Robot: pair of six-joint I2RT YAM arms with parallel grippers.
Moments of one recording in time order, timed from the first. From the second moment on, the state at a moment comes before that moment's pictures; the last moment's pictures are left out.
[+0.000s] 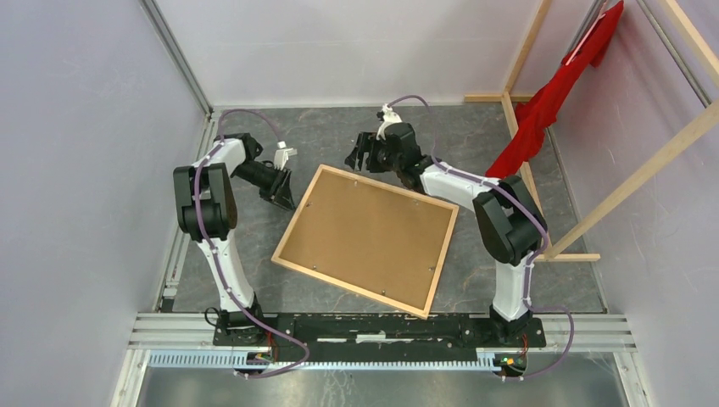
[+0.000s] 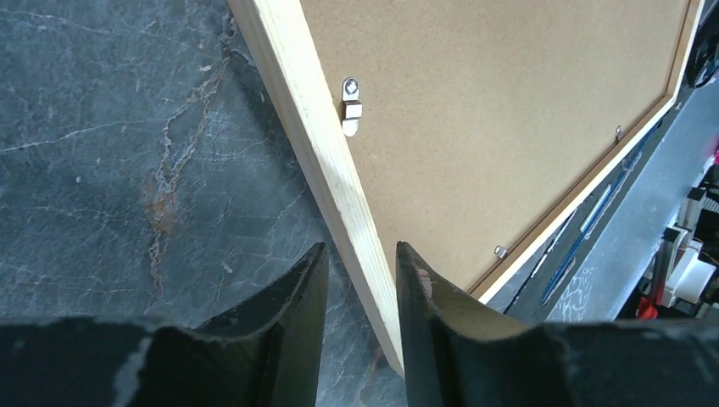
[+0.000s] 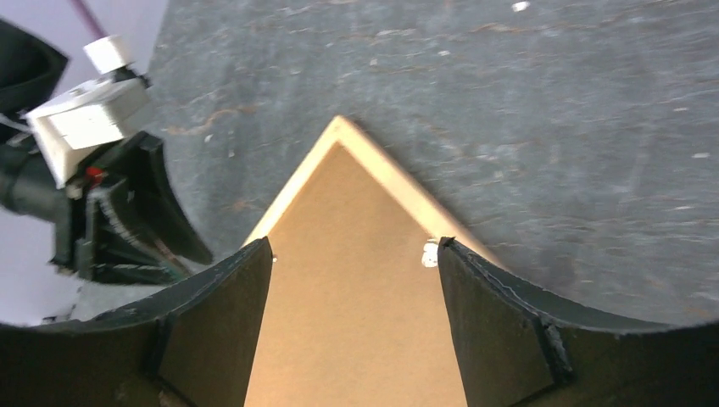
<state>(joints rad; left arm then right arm) 0.09 2.08 1.52 -1.15 0.74 0.72 0.58 1.97 1.37 0.14 -0.14 0.53</state>
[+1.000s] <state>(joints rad) 0.11 2.10 1.44 -1.07 0.77 0.72 0.84 2.26 1.49 0.29 -0.22 0.74</state>
